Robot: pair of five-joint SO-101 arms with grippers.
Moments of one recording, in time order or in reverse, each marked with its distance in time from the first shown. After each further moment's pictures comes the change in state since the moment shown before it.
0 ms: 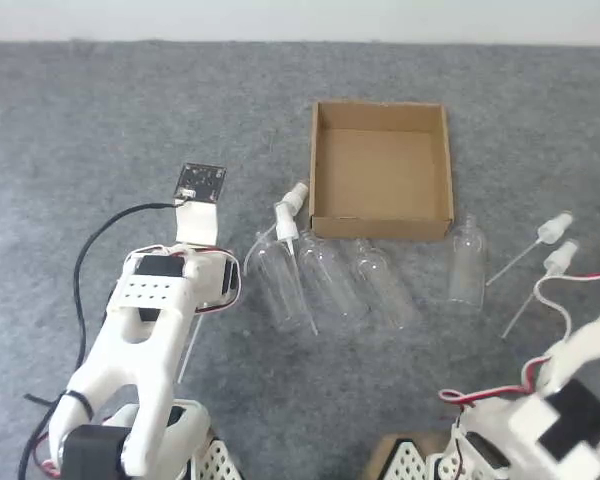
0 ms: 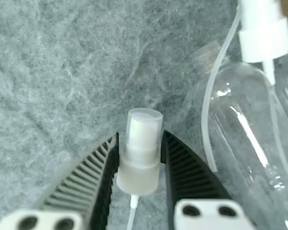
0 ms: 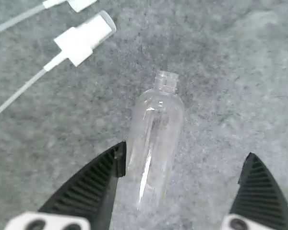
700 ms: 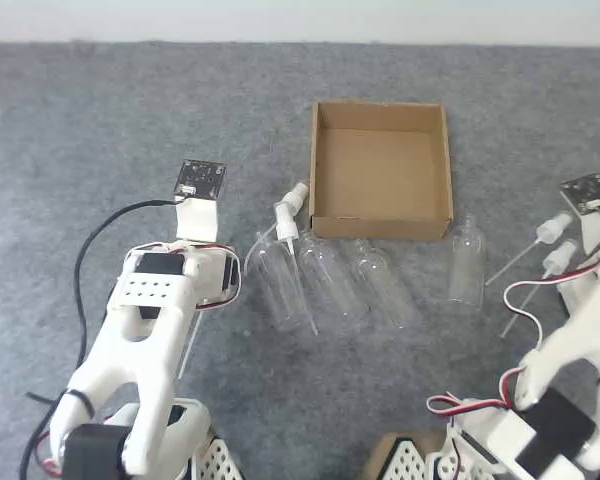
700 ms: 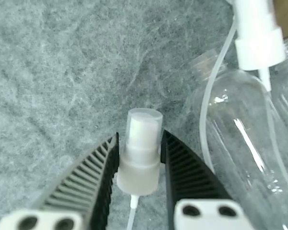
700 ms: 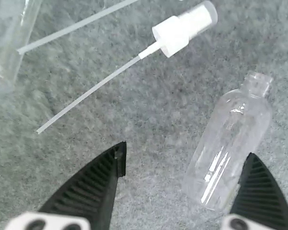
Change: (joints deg) left arm 0.0 0.0 -1.1 0.0 0.0; right arm -6.5 -6.0 7.7 10.2 -1.7
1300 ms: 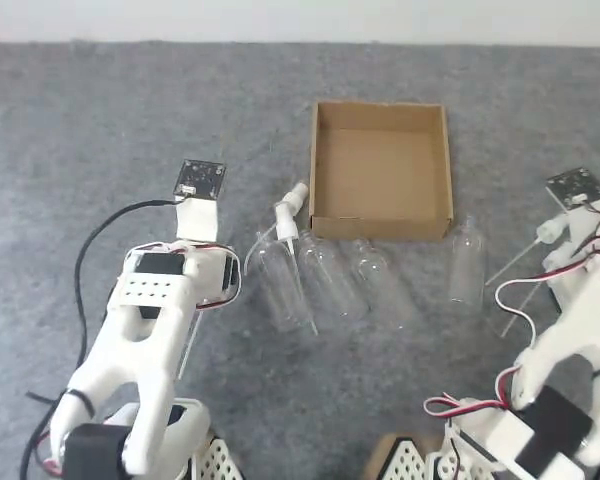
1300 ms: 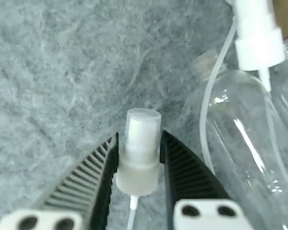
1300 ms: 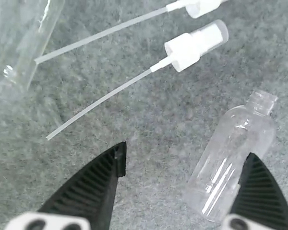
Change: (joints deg) left arm 0.0 0.0 0.0 0.0 0.0; right arm -2.9 0.0 0.1 0.0 0.2
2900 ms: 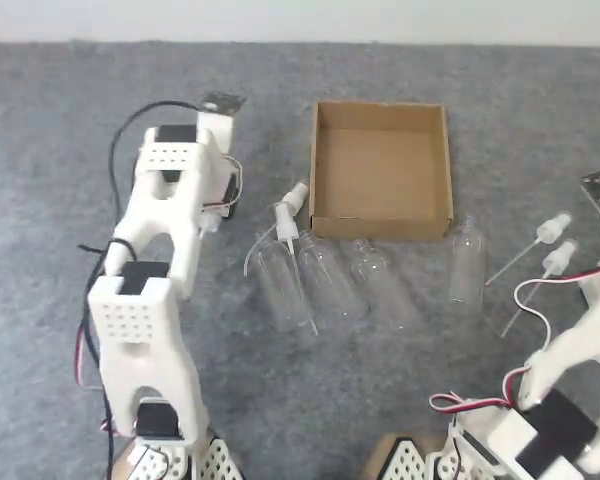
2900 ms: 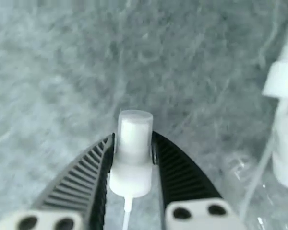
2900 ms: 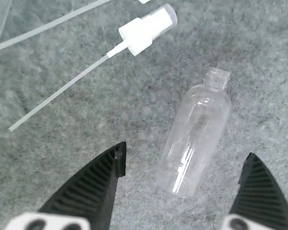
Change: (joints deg) left arm -2.8 55.5 -70.9 31.6 -8.2; right arm 5.7 0.0 -4.9 0.0 2.2
